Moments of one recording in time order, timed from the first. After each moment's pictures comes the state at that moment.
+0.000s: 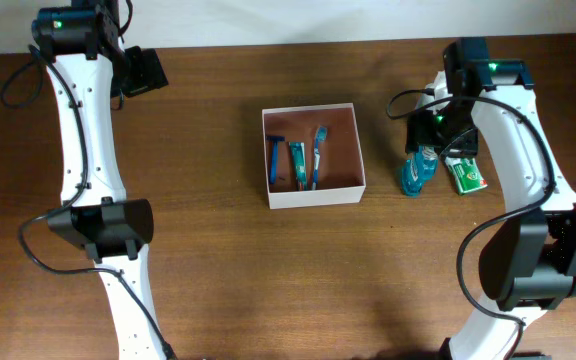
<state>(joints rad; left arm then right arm) 0.04 2.43 2.87 -1.68 -0.09 -0.31 -0.02 1.95 1.78 -1.28 -0.08 0.13</state>
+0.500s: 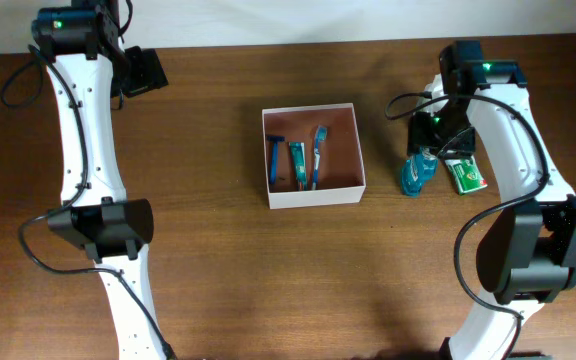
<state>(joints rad) 0.04 2.43 2.87 -1.68 -0.09 -0.31 -0.02 1.99 1.78 -1.27 -0.05 0.13</state>
